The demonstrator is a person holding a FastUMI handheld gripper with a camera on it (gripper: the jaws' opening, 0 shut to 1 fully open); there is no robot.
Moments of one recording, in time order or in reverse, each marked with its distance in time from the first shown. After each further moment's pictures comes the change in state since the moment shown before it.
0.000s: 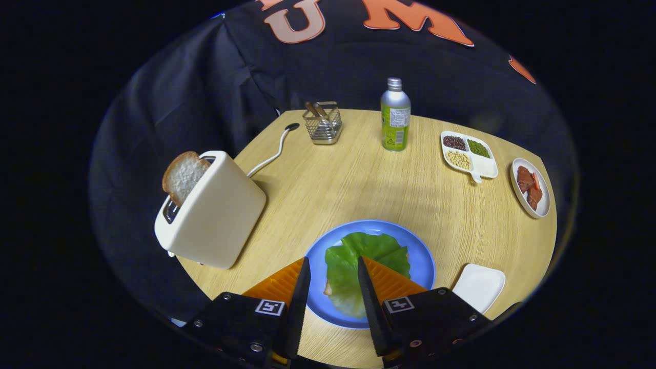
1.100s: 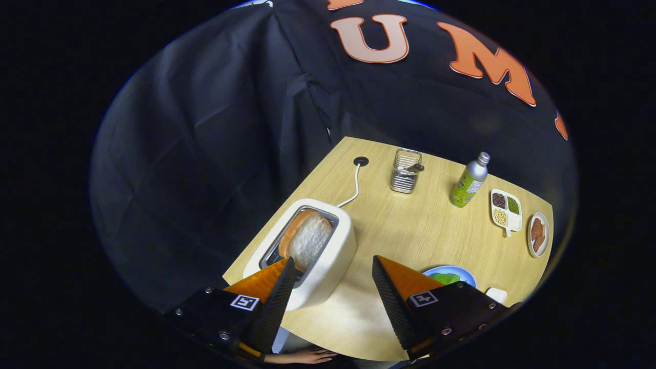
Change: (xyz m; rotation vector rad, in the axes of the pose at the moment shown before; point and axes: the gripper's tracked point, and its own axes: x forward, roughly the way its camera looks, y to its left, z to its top) arm -0.016 0.198 0.095 -0.117 -0.025 0.047
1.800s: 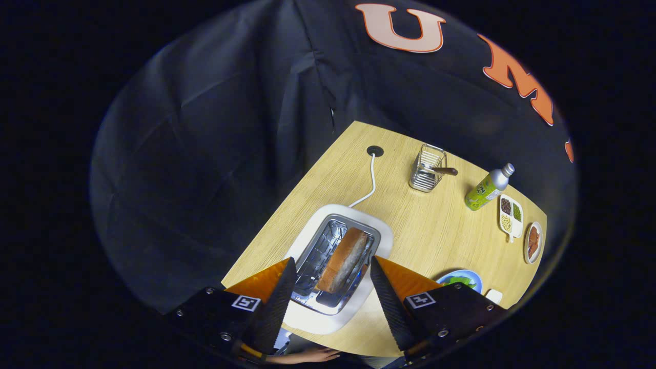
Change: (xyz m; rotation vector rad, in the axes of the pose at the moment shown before) arm 0.060 0.047 0.004 -0.041 0.170 -0.093
